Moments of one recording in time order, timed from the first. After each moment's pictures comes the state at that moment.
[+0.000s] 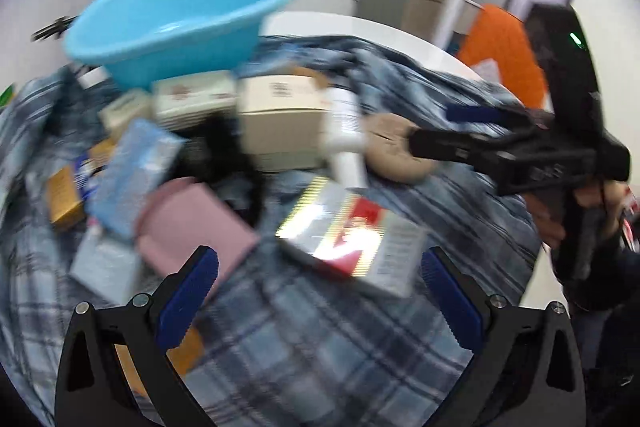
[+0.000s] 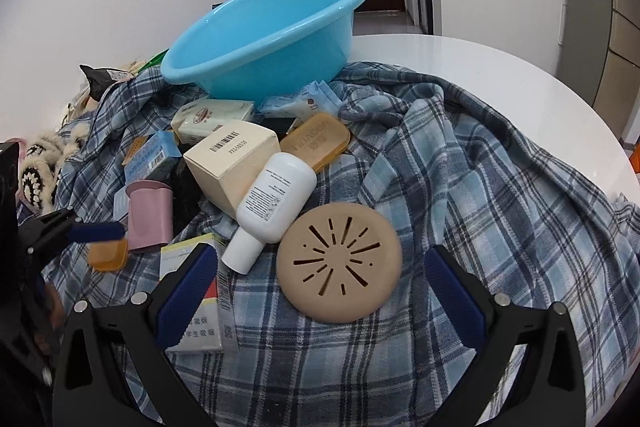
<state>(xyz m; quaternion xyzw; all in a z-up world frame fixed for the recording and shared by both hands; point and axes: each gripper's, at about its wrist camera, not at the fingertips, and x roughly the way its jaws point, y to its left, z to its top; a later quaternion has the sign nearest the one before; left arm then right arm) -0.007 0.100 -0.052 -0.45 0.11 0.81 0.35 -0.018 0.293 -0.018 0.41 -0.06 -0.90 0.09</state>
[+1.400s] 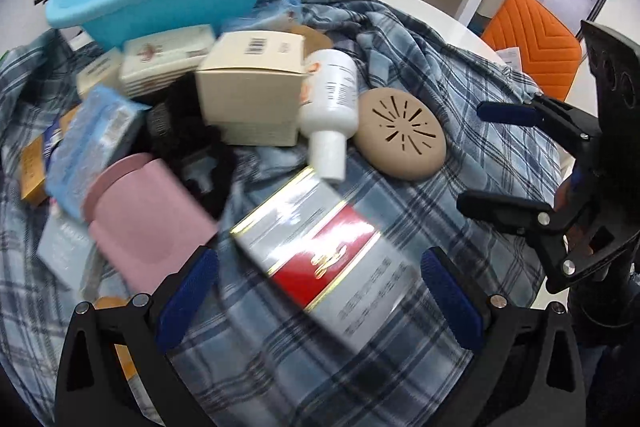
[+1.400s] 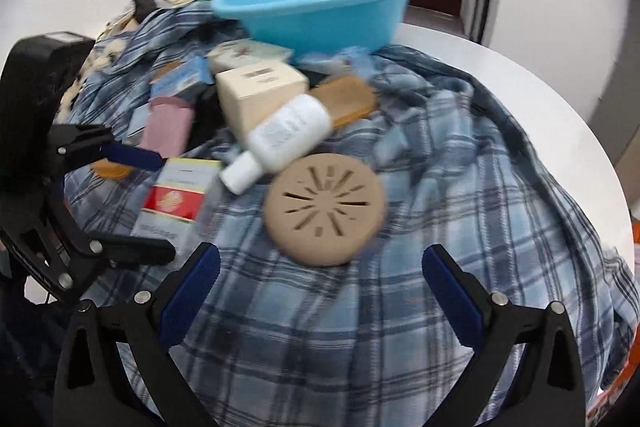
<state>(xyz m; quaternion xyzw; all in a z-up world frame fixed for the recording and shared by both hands) -0.027 0.133 -0.078 -0.52 0.10 0.80 0.30 -0.001 0.294 -0.029 0.44 0.05 -0.88 0.17</state>
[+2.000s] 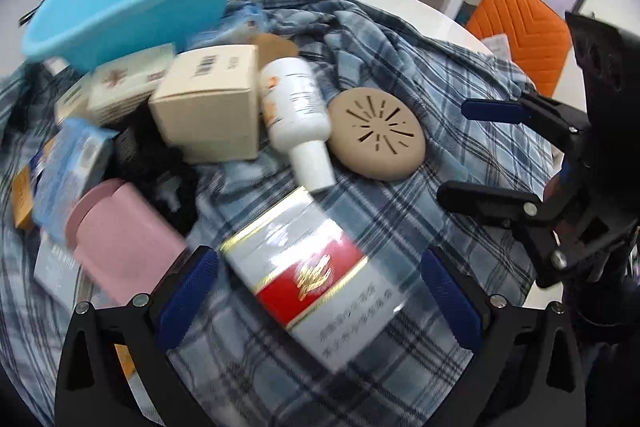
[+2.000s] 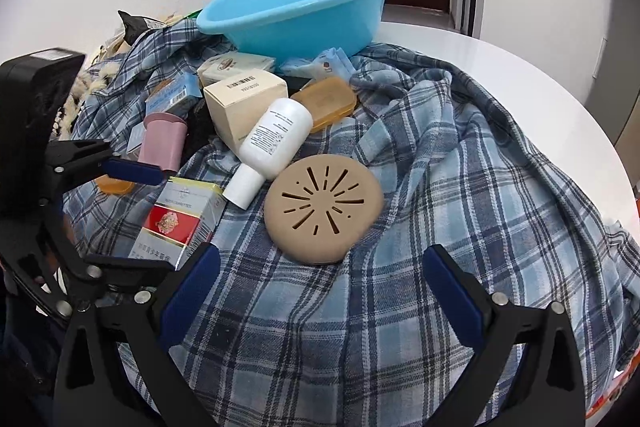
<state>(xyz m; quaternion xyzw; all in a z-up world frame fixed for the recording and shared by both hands) -0.016 0.144 -0.067 -0.51 0.11 0.79 0.31 0.005 0.309 -0.029 0.43 0.01 -0.89 0.17</state>
